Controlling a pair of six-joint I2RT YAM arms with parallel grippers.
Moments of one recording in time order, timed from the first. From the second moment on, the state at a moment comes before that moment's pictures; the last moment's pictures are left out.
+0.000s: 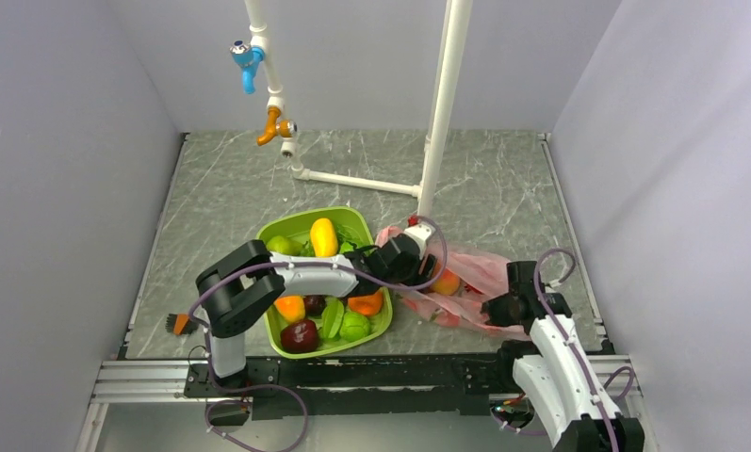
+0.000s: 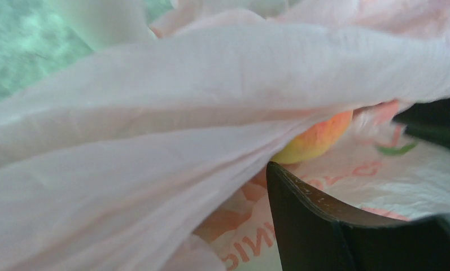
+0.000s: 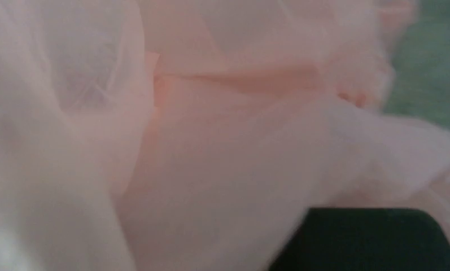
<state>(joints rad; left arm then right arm) -1.09 1.84 1.07 0.10 -0.13 -0.44 0.03 0.70 0.41 -0.96 0.13 1.26</state>
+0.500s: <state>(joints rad) -0.98 1.79 1.22 -0.07 0.09 -0.33 0.04 0.64 0.40 -0.70 -0.25 0.81</state>
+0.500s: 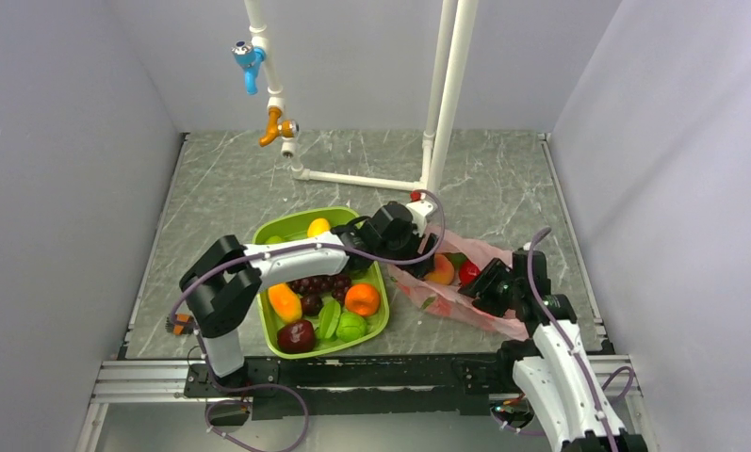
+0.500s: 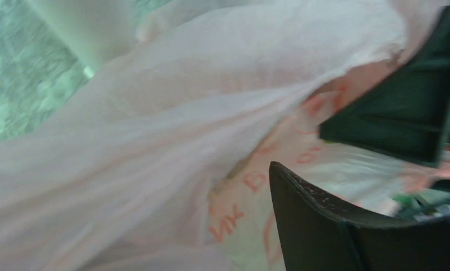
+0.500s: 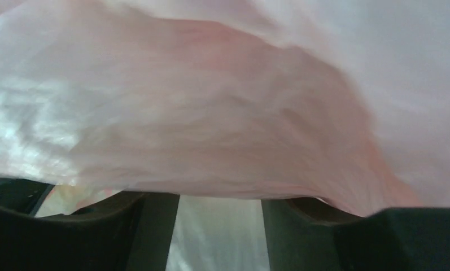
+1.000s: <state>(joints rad) -1.03 1.59 1.20 -0.07 0.23 -0.37 0.28 0.62 0.56 -0.67 -0.40 0.70</state>
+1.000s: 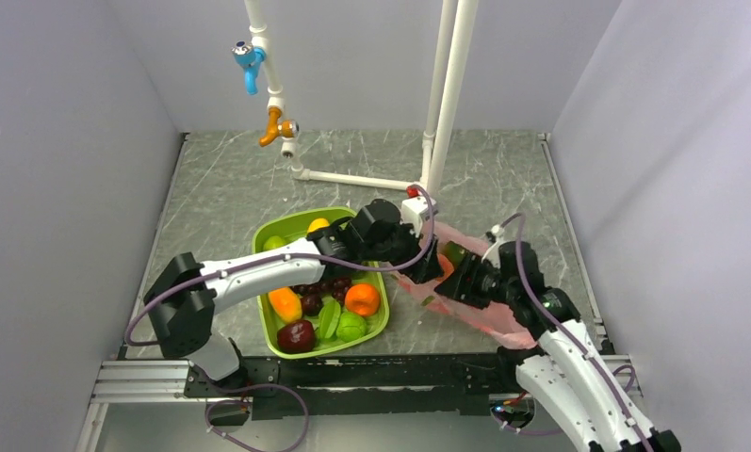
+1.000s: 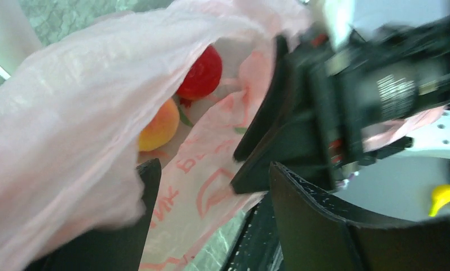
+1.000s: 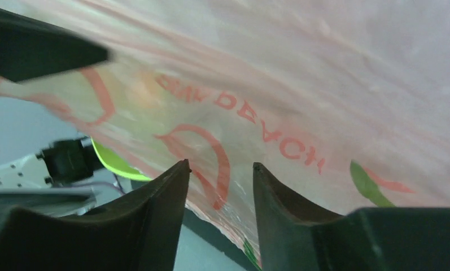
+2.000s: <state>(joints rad) -1.19 1.61 1.18 -0.06 0.59 -0.34 0.52 0.65 0.44 -0.54 -0.10 0.80</state>
